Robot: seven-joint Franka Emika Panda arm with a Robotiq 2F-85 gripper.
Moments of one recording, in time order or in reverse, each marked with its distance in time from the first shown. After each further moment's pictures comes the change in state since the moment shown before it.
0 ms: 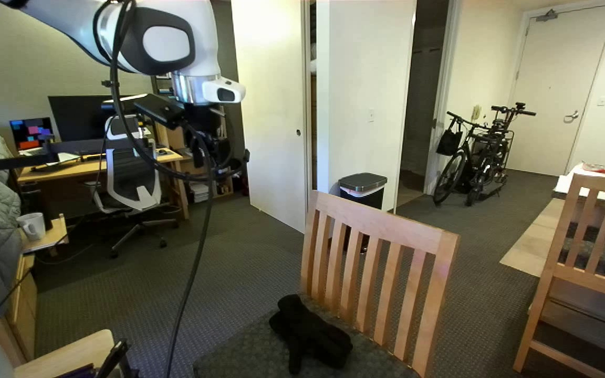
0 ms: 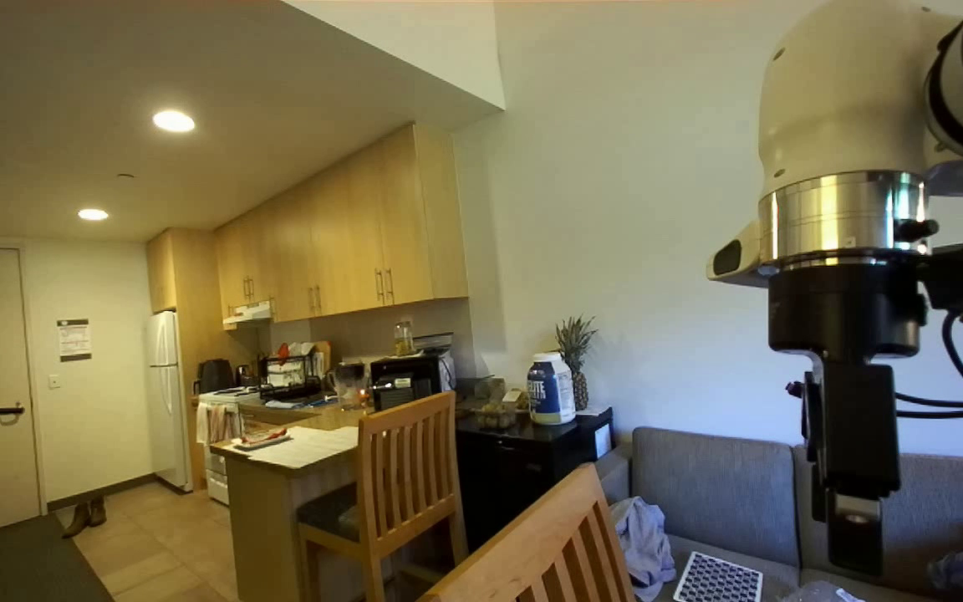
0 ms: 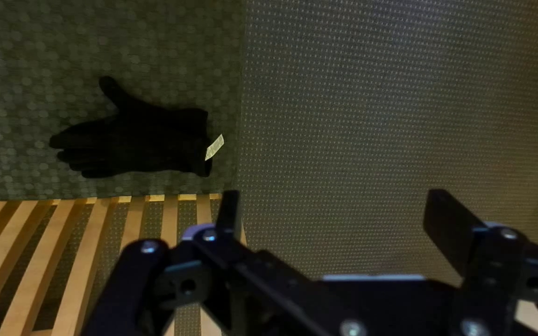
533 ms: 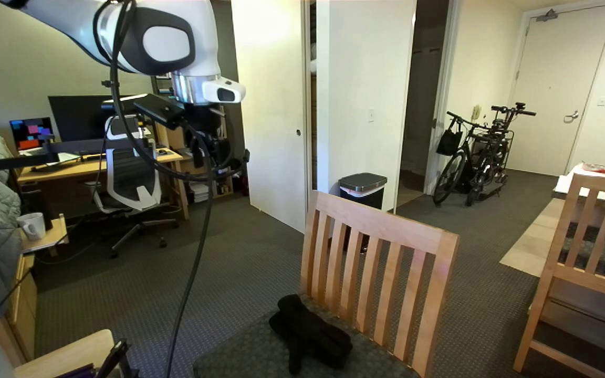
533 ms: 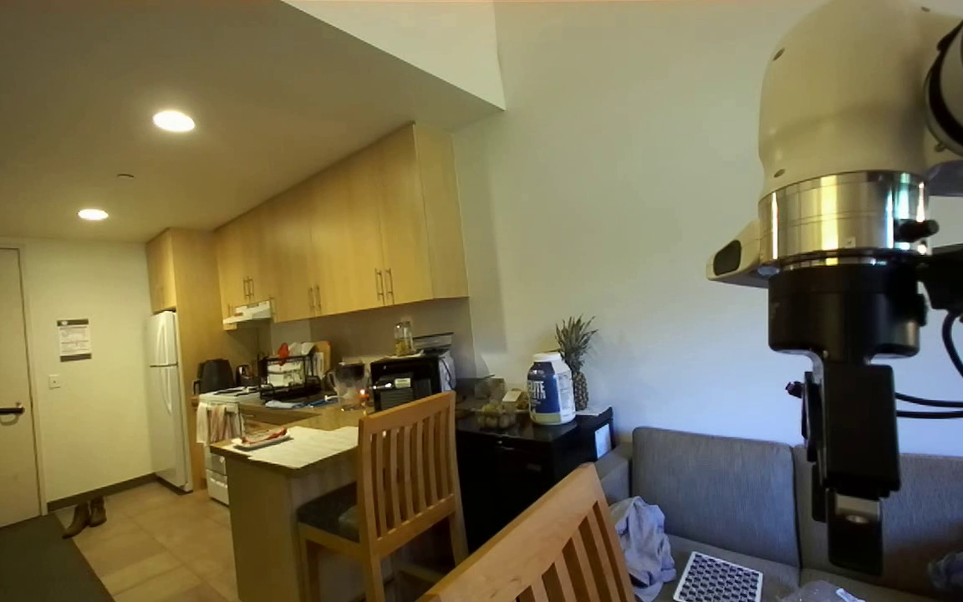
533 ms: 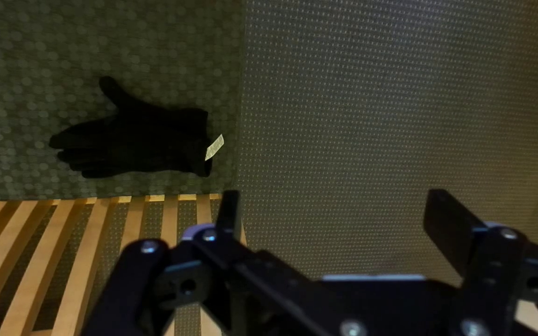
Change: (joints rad) arm 0.000 0.000 0.000 0.000 0.000 0.000 0.000
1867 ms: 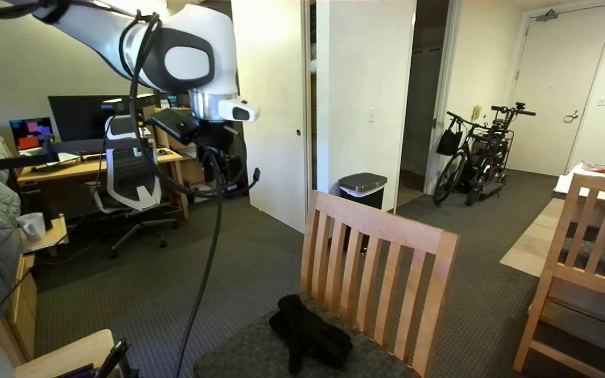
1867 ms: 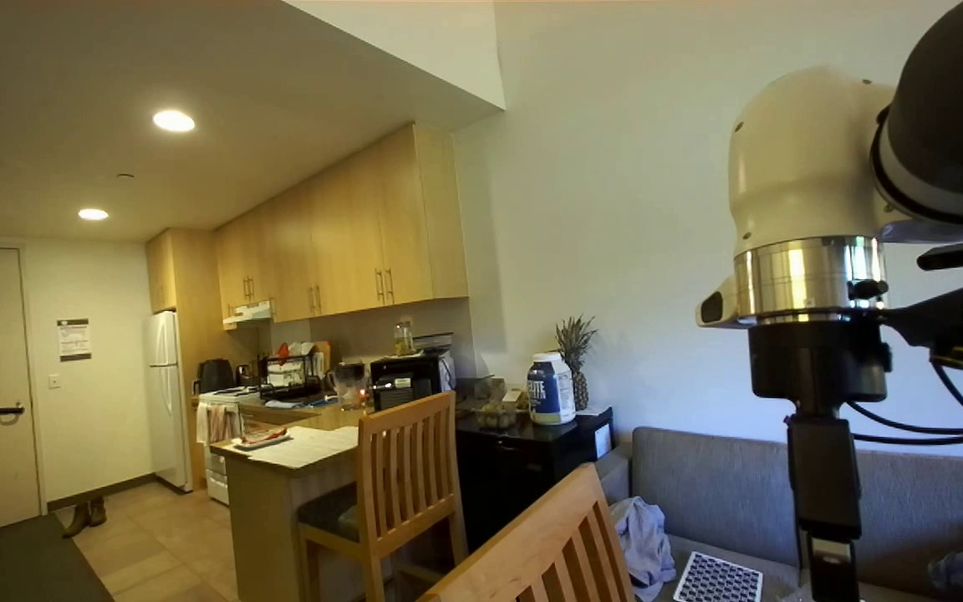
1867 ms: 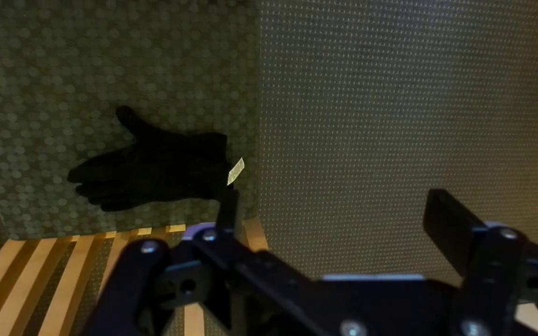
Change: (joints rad) arm -0.041 0.082 -0.012 0.000 0.000 0.000 0.001
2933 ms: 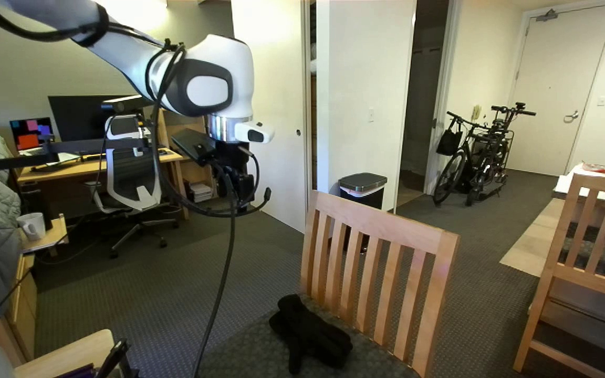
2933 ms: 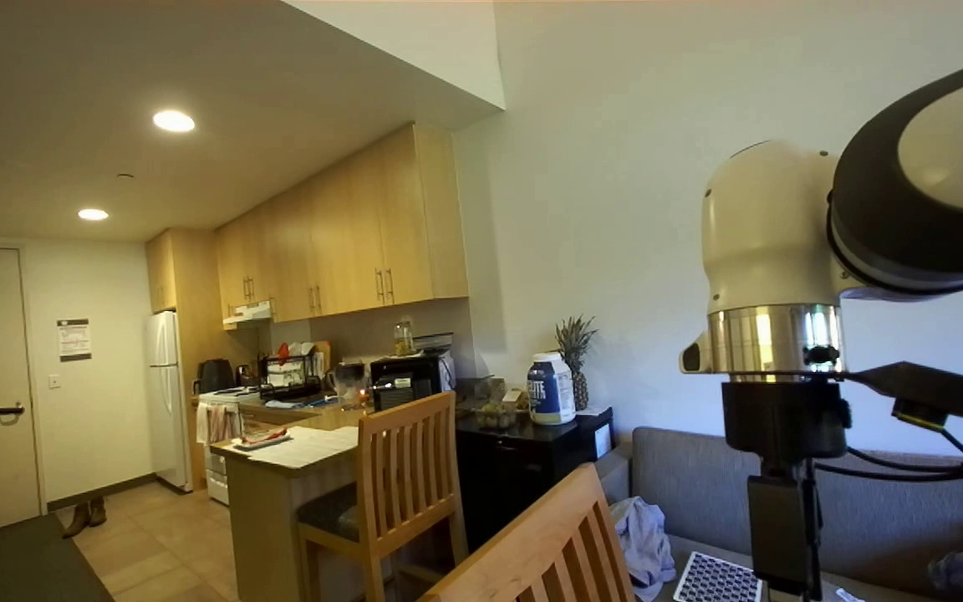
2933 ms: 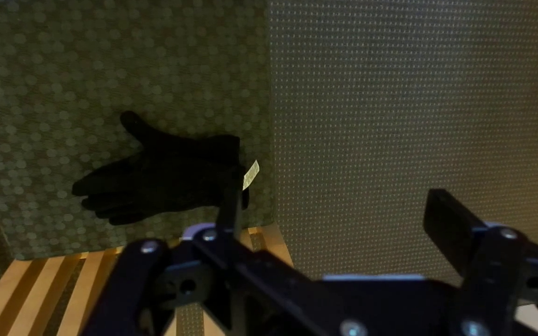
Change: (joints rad) arm -0.015 0.120 -0.011 0.002 -0.001 0.093 0.010
